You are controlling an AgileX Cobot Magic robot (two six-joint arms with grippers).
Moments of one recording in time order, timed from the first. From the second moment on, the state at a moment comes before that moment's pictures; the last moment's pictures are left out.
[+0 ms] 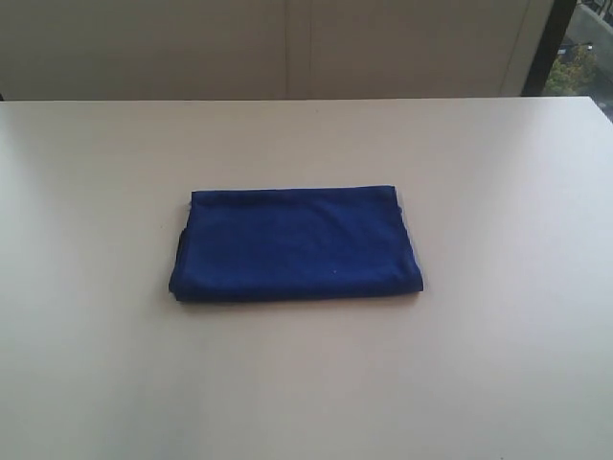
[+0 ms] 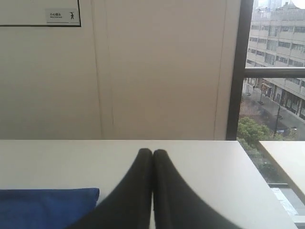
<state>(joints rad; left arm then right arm) -0.20 0.40 -0.51 -0.35 0.66 0.28 0.00 0.01 -0.36 0.13 0.39 -0.08</state>
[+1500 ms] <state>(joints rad) -0.20 0.40 -0.51 -0.35 0.66 0.28 0.00 0.00 -0.13 -0.01 0.44 0.01</state>
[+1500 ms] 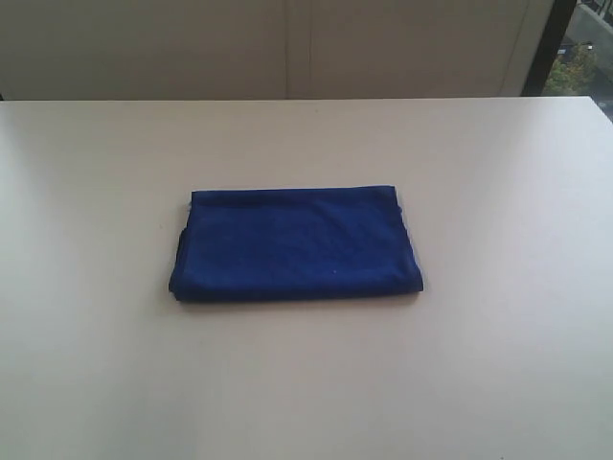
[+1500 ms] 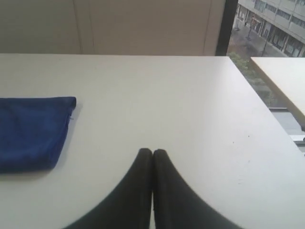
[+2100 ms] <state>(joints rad) -0.20 0.40 -0.51 -0.35 0.66 0.28 0.00 0.00 -0.01 -0.01 0.39 0.01</state>
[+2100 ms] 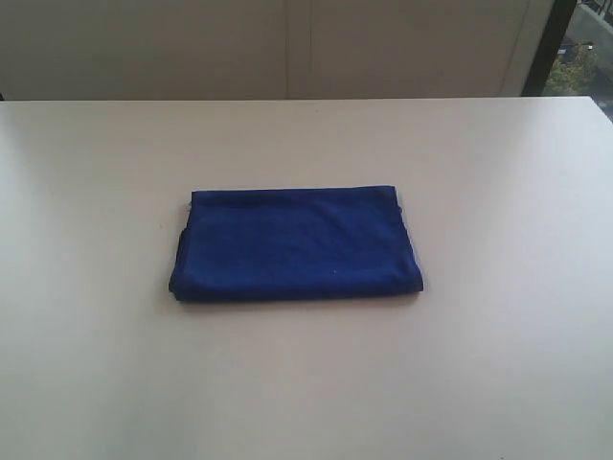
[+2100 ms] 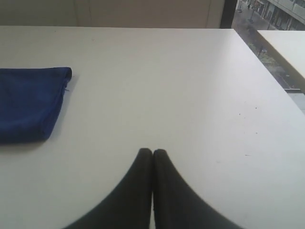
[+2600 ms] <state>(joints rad) -0.20 0.40 -0.51 -0.35 0.66 0.28 0.01 0.00 -0.01 -0.01 0.36 0.01</state>
